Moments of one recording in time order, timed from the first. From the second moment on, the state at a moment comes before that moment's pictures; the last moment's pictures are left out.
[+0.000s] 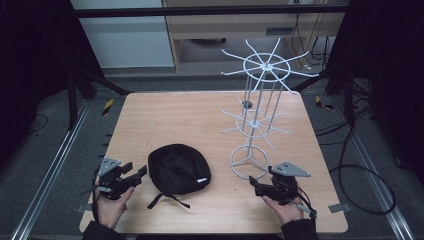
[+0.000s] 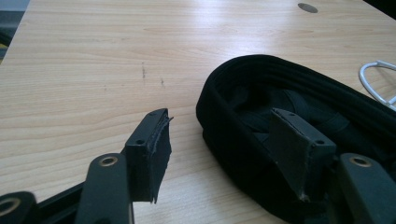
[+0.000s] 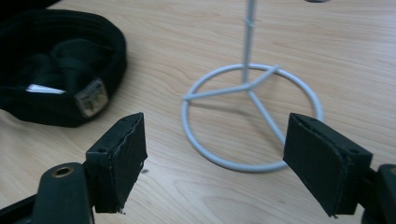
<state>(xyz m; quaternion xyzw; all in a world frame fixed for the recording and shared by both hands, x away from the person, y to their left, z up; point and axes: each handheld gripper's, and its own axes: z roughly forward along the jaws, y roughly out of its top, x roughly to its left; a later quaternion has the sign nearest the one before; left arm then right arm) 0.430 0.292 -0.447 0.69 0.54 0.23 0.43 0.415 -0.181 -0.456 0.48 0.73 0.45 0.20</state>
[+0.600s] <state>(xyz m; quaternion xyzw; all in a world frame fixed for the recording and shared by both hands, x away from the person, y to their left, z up) 0.443 0.264 -0.455 0.71 0.52 0.22 0.42 0.425 -0.128 -0.452 0.44 0.76 0.45 0.18</state>
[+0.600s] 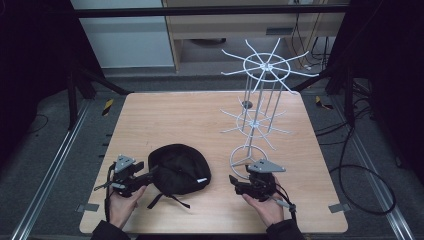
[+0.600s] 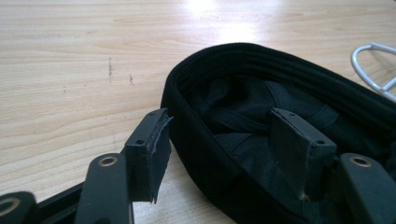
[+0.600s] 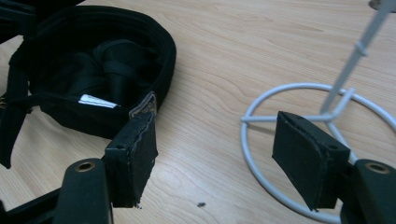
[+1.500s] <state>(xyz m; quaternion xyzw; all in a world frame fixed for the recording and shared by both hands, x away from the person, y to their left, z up) 0.448 0.260 -0.475 0.75 0.54 0.19 0.35 0.454 -0.053 -0.472 0.41 0.79 0.44 0.13</state>
